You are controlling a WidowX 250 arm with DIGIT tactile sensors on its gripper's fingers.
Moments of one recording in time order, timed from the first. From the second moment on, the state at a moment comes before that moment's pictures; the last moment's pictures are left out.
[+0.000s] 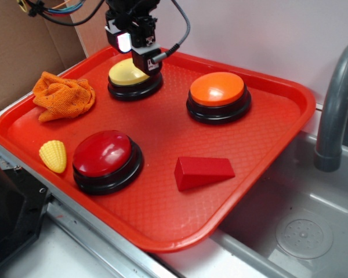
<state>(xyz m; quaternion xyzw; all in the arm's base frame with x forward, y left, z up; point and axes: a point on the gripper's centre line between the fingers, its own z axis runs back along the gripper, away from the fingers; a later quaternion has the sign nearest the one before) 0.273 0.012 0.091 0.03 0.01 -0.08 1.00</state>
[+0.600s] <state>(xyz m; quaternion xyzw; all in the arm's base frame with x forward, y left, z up) 0.300 -0.029 0.101 0.05 -0.01 -0.10 0.99</state>
